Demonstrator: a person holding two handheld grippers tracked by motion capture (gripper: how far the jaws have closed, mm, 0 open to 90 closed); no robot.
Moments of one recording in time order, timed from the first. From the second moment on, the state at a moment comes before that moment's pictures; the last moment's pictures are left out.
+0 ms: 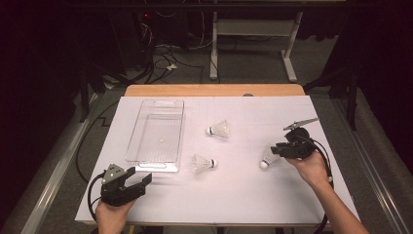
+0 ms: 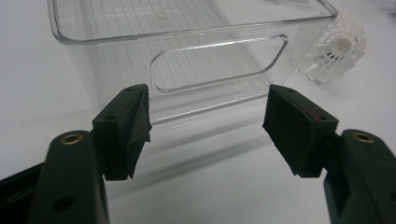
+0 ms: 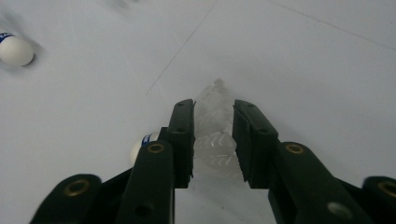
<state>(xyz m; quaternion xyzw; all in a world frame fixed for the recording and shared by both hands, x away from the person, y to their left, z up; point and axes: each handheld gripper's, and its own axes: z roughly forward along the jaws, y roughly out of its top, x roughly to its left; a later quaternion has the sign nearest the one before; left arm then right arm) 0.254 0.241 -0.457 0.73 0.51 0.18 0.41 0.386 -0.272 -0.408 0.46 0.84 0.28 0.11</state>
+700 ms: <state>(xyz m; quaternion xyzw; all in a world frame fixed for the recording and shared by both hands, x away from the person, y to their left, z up) 0.253 0.240 -0.456 0.73 0.51 0.18 0.41 0.378 -0.274 -0.404 0.44 0.85 0.26 0.08</state>
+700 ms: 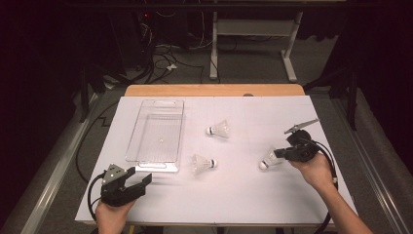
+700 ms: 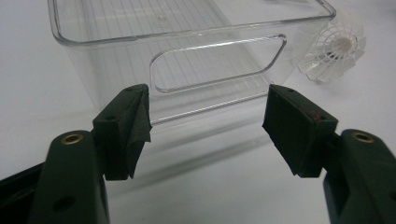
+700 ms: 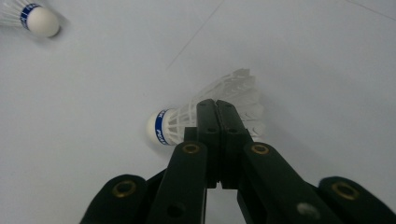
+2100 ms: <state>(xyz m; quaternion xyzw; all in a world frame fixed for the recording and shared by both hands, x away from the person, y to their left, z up) 0.251 0.239 -0.455 0.73 0.51 0.20 0.41 0.389 -0.255 -0.387 0.41 0.84 0.34 0.09</state>
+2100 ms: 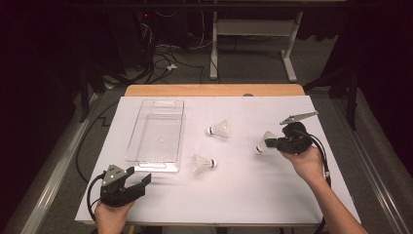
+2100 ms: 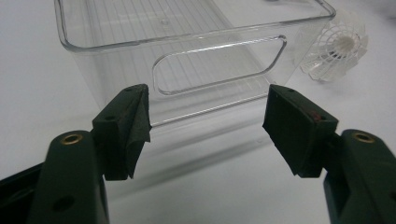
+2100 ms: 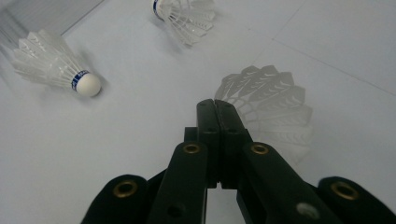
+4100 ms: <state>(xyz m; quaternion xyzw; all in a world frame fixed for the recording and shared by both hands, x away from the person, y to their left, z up) 0.254 0.239 -0.458 0.74 0.51 0.19 0.40 0.458 -0.186 -0.394 0.42 0.82 0.37 0.10</state>
